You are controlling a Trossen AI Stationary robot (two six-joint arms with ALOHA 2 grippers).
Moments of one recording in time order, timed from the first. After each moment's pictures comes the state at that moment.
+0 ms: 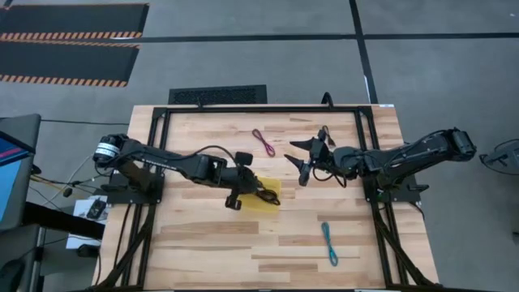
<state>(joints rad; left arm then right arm) -0.15 1.62 1.27 -0.59 -0.26 0.26 0.14 1.12 0.70 0.28 0.58 0.05</state>
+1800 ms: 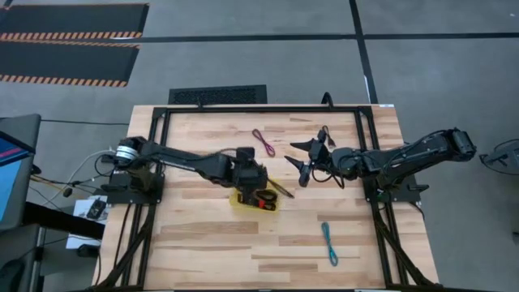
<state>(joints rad) -0.13 1.79 1.50 -0.85 -0.44 0.02 0.14 1.12 0.70 0.24 0.58 0.05</state>
